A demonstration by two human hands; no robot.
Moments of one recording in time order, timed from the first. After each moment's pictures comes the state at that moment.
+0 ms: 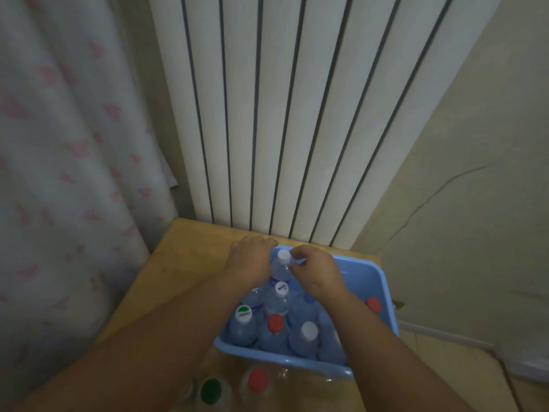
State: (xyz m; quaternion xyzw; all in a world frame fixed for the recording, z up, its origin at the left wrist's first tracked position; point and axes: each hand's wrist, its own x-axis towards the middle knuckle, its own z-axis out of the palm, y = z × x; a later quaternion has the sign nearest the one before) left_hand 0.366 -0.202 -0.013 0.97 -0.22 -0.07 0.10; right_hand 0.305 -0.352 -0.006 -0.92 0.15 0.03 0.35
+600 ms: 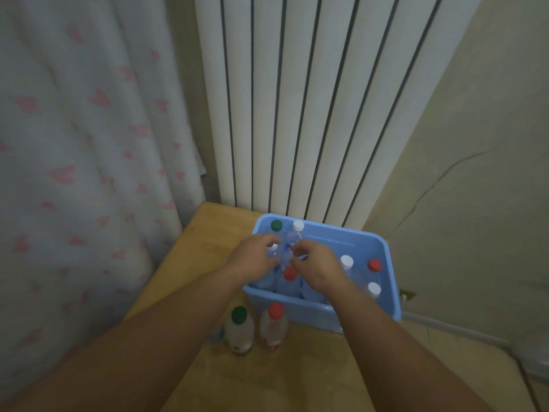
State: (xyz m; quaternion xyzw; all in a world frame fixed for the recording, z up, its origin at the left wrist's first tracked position) left_hand 0.255 -0.141 0.005 0.93 -0.16 -0.09 0.32; right_hand 0.213 -0.306 0.008 -0.93 0.10 0.05 0.34
